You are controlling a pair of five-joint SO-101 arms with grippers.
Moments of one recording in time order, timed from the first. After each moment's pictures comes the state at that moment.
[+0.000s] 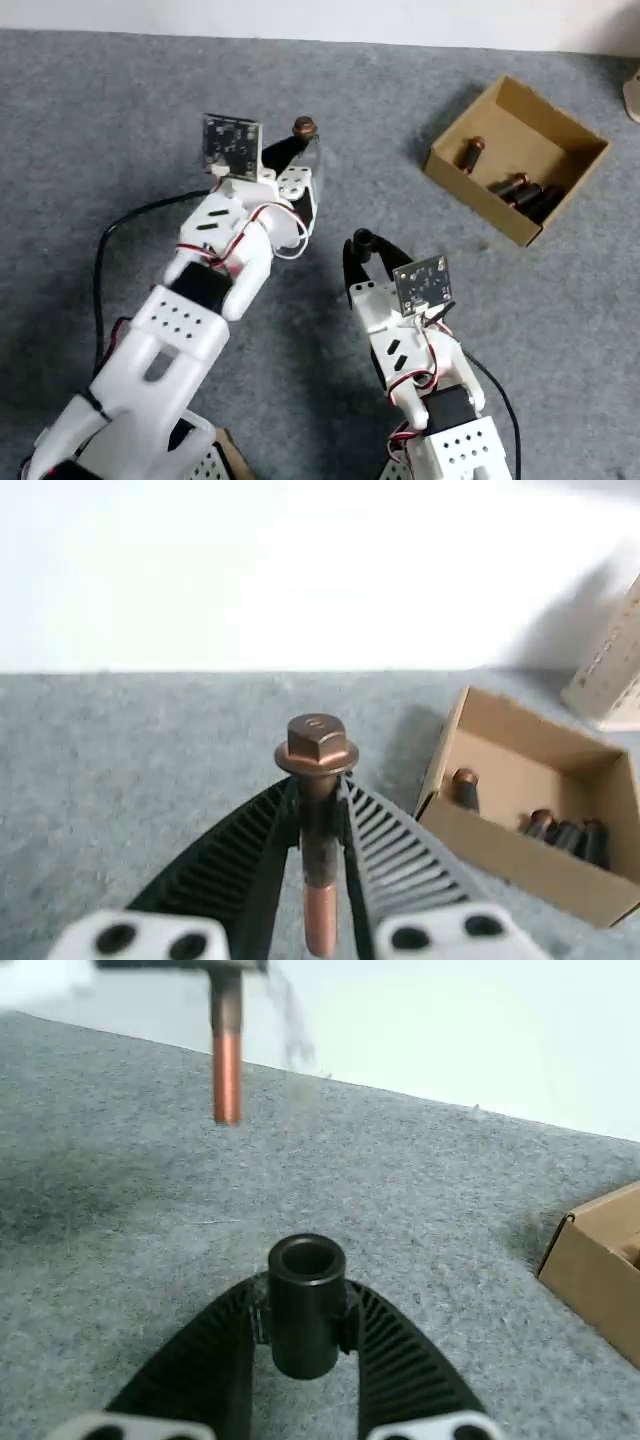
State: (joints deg) left arm 19.5 -38.6 49.2 8.2 18.9; right arm -22.3 -93.4 95.9 17.5 4.8
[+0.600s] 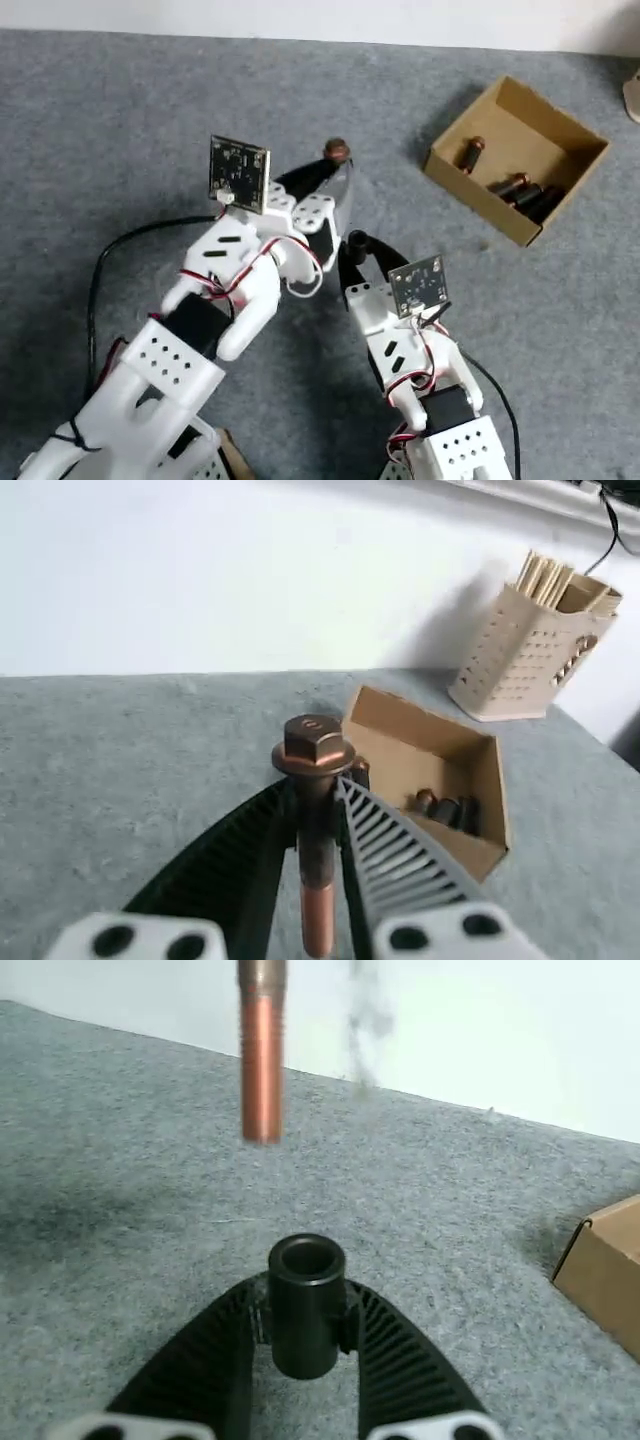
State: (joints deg) left arm 28.8 -49.5 50.3 17.5 22.9; right arm -23.8 -93.4 95.9 17.5 4.8
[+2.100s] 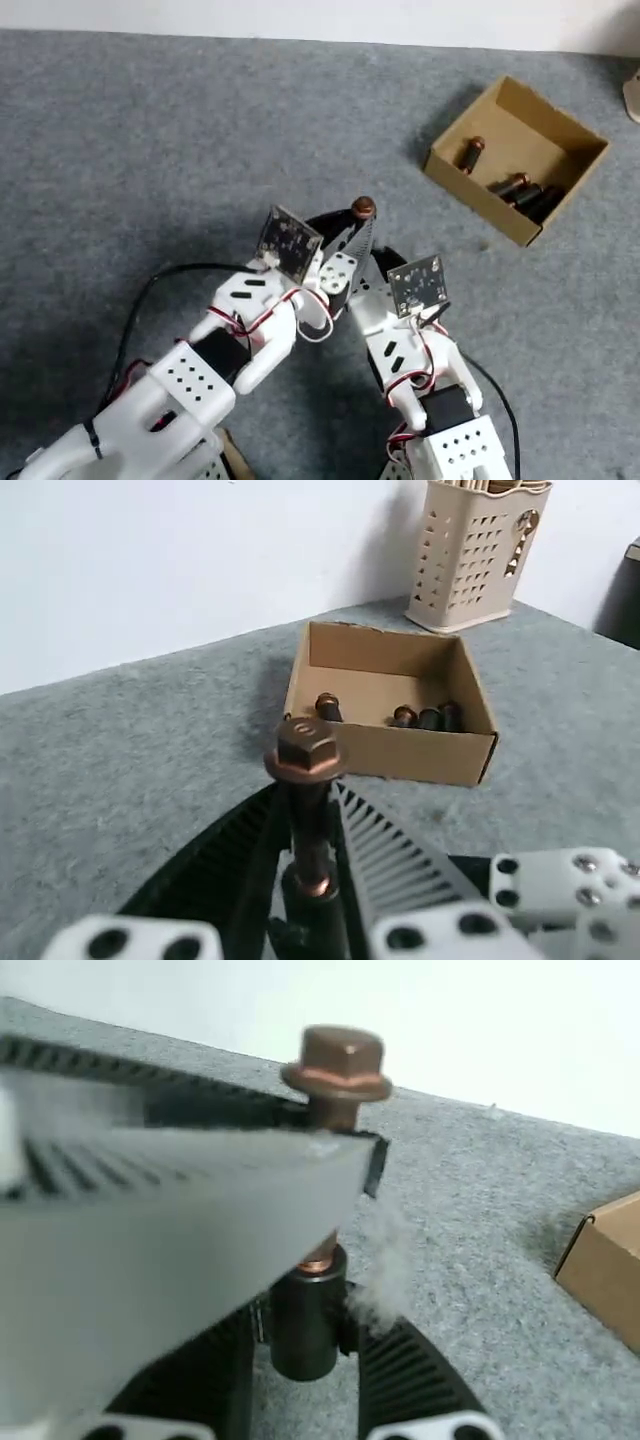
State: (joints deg) left arm 34.5 -50.4 70.5 -2.3 10.1; right arm -23.8 -93.3 95.9 17.6 4.7
